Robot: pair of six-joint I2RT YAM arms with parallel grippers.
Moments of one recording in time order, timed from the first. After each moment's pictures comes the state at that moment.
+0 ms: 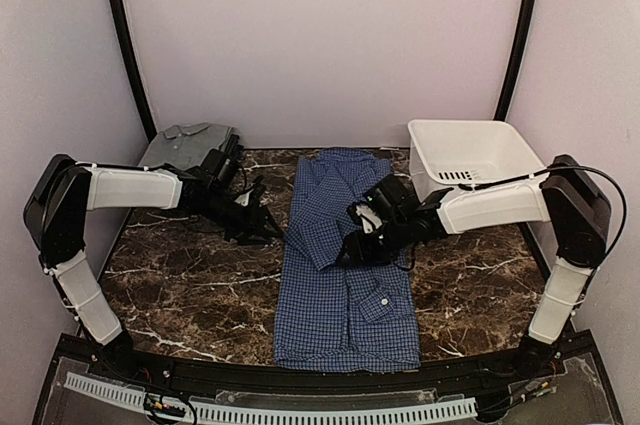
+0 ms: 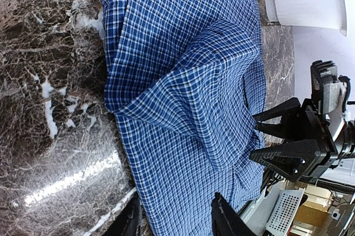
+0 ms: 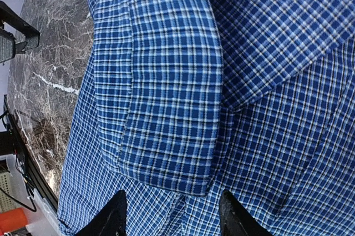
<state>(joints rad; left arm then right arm) -0.51 1.73 1.09 -0.36 0.59 -0.60 0.83 1.78 1.08 -0.27 -0.28 0.56</state>
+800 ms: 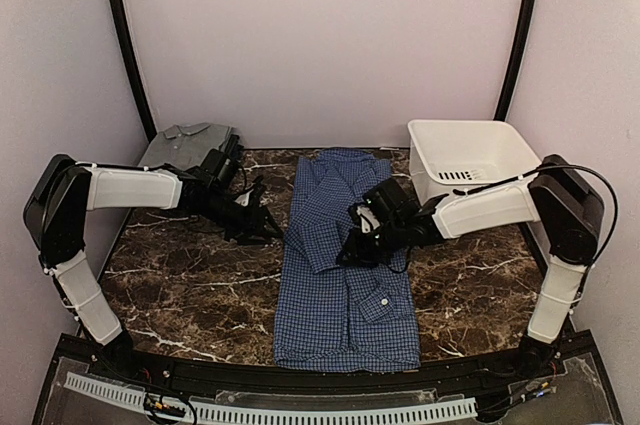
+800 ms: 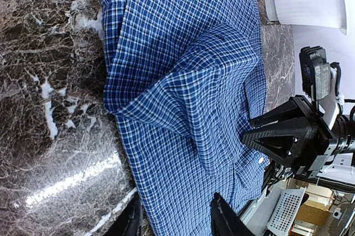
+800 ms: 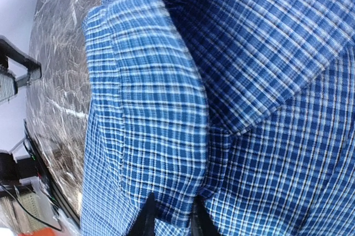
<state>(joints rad) -0.51 1.73 1.09 -0.36 0.59 -0.59 0.82 1.82 1.04 -0.12 -0.31 0.75</state>
